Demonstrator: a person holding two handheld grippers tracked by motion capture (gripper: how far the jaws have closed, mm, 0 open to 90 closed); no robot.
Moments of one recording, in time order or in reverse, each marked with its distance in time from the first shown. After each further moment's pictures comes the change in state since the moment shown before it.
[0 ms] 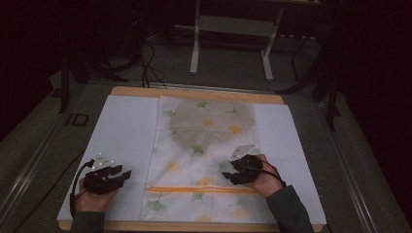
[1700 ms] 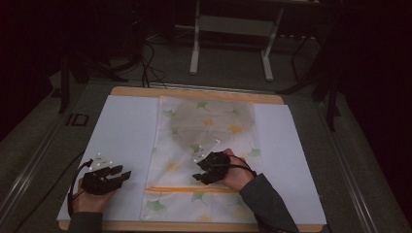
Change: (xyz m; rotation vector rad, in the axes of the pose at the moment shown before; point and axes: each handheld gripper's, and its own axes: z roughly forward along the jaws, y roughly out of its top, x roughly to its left) left arm 0.003 0.000 -0.003 -0.019 -0.044 0.024; right arm 0.042 0.074 0.033 0.011 0.150 -0.196
